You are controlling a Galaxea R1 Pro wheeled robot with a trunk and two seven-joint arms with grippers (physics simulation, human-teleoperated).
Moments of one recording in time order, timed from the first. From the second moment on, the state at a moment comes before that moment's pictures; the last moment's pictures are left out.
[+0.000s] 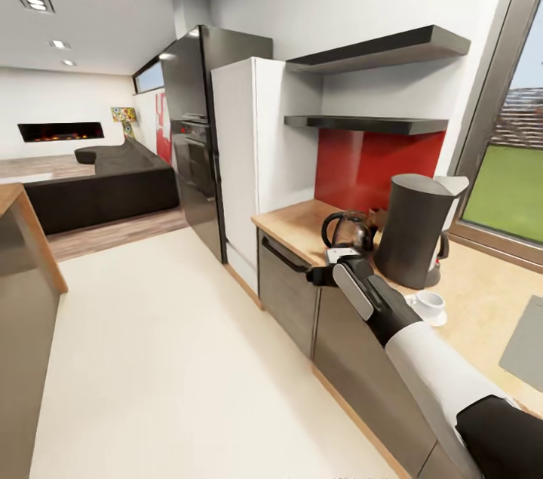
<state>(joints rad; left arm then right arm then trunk) 0.06 0.09 0.18 -0.08 -0.09 -0.19 0.05 -0.94 -0.01 0.41 -0.87 -0.60 0.81 -0.37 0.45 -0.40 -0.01</state>
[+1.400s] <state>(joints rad) 0.06 0.07 0.18 -0.09 -0.09 -0.20 0.05 -0.60 -0.01 0.44 -0.17 -0.51 0.35 -0.09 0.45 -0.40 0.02</state>
